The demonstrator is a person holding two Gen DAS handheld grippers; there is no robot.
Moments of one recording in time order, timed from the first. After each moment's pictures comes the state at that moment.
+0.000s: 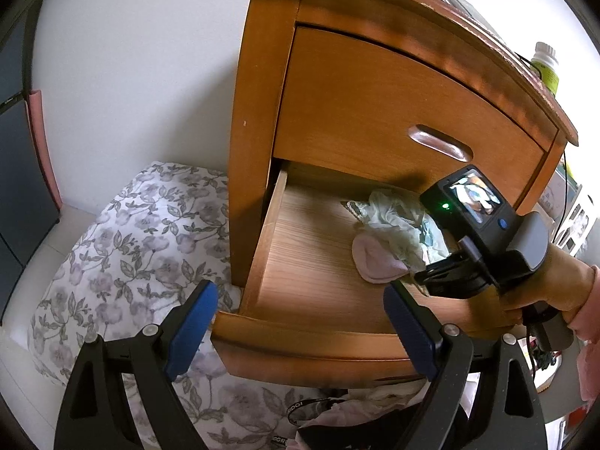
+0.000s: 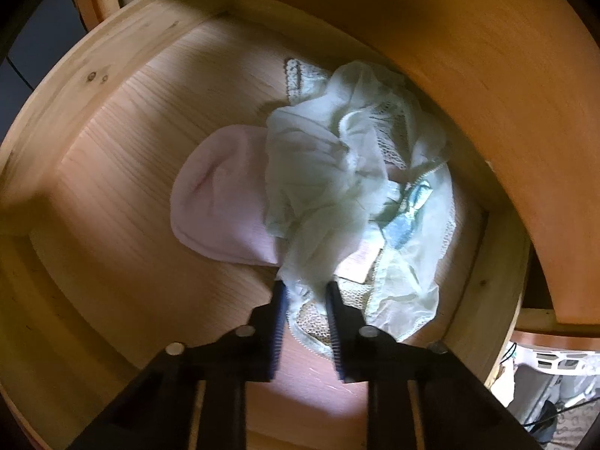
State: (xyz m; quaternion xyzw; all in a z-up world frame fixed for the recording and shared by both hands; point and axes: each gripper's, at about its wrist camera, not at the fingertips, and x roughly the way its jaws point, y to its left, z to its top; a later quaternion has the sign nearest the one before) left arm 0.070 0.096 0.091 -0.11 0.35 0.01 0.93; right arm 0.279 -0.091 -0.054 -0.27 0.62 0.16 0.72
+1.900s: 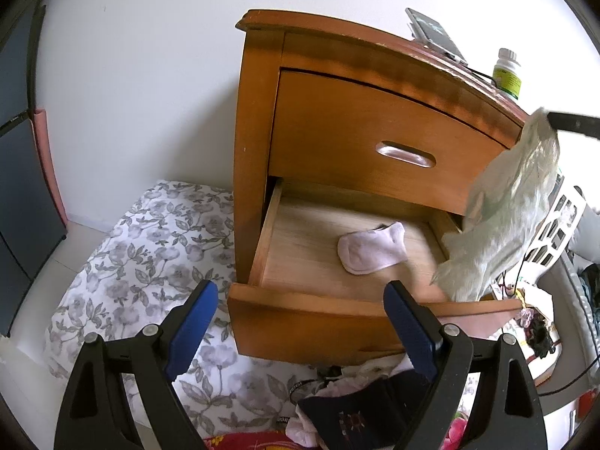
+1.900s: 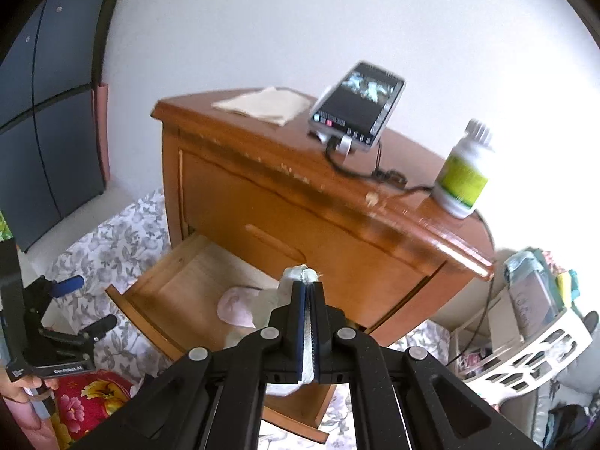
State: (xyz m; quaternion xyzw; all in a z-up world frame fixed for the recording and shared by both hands) left arm 0.017 0.085 0.126 -0.09 0.32 0.01 0.94; right arm 0.127 -0.169 0.244 -0.19 0.33 0.17 0.91
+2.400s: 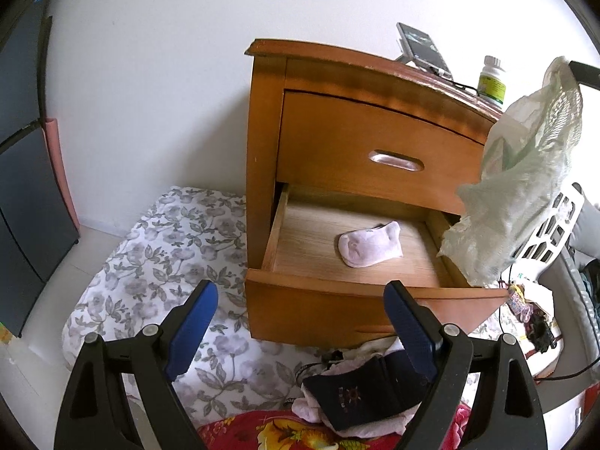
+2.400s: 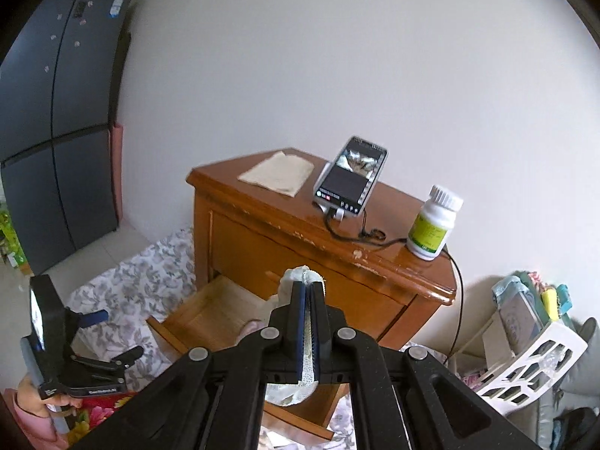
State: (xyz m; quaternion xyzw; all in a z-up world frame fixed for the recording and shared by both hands) left arm -0.026 0.080 0.151 -0.08 0.31 0.02 0.95; right arm 0.055 -0.184 0.318 -0.16 0.26 0.19 0.93
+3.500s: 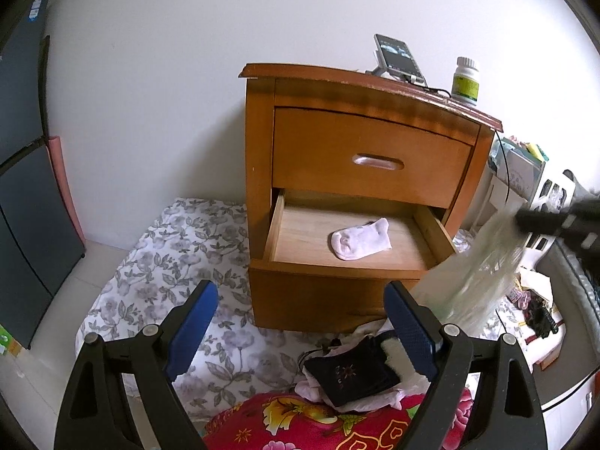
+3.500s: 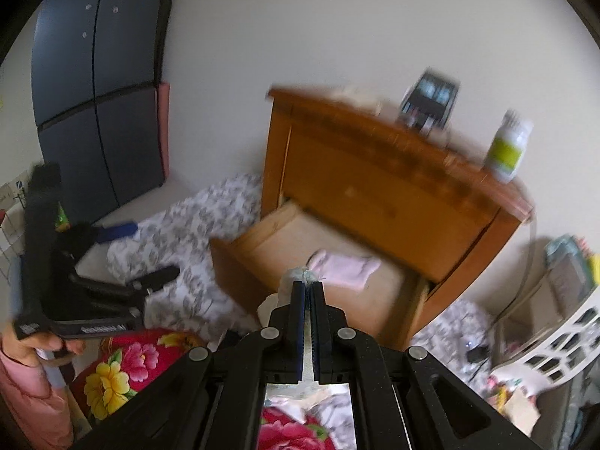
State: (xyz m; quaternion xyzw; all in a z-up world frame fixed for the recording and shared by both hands) left arm -0.063 0.067 0.165 -0.05 0.30 0.02 0.95; right arm 0.006 -0.152 0.197 -0.16 0.37 0.27 0.88
